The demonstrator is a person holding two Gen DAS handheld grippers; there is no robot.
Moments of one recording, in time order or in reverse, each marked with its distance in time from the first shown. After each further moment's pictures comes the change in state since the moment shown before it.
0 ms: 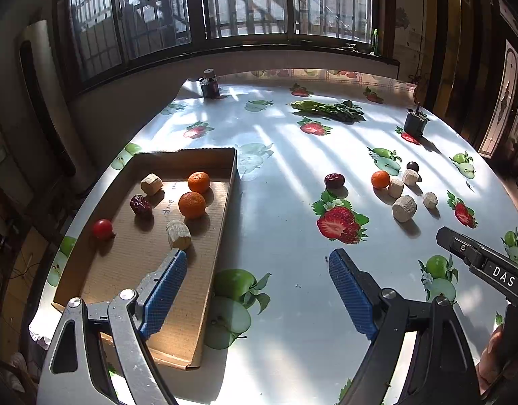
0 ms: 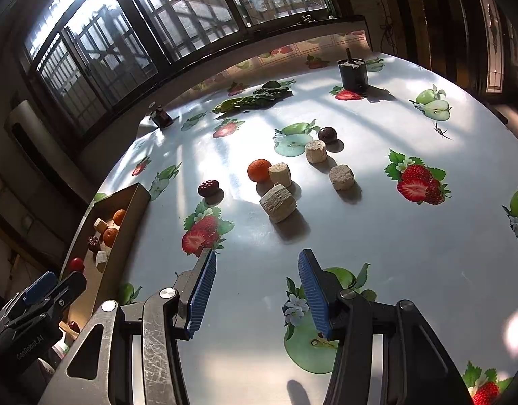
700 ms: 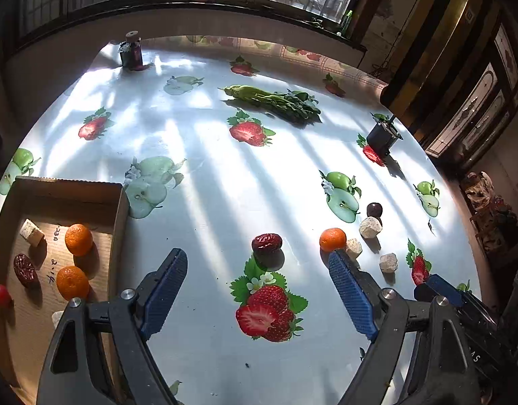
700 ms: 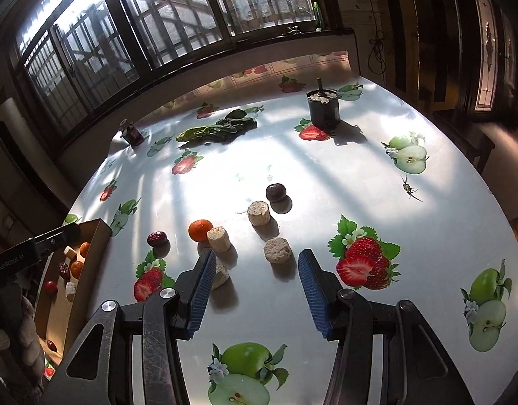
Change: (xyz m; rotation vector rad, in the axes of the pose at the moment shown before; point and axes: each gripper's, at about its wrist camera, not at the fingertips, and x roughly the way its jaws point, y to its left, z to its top) left arm 0.132 -0.036 0.108 -0.094 0.220 -0.338; right arm 0.024 -0.041 0.072 -0.075 0.042 -0.054
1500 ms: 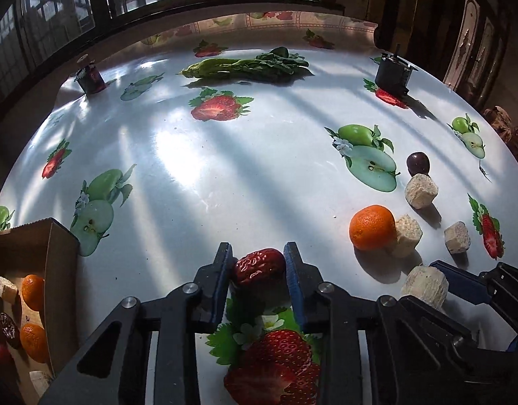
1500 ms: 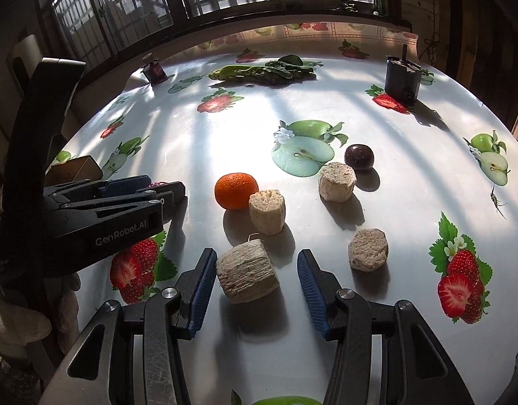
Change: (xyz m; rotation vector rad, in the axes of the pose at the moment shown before) left arm 0.083 -0.039 -0.018 0.290 -0.002 0.154; right arm 0.082 0.039 -0.013 -0.168 0.074 0.013
